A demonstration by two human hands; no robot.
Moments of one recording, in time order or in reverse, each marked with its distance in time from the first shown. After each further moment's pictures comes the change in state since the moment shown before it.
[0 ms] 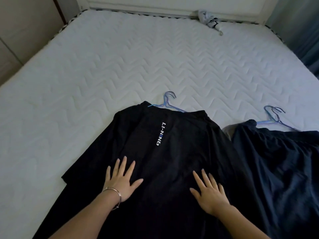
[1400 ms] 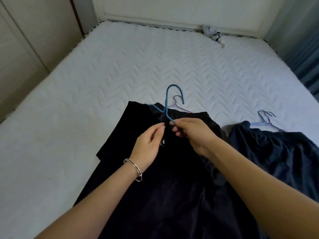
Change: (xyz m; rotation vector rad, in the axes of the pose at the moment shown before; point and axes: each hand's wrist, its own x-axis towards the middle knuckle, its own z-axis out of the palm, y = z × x) left_hand -0.129 0.040 -0.142 -1.265 0.379 0.294; right_hand -0.117 -0.148 -0.149 1.200 0.106 -0.322
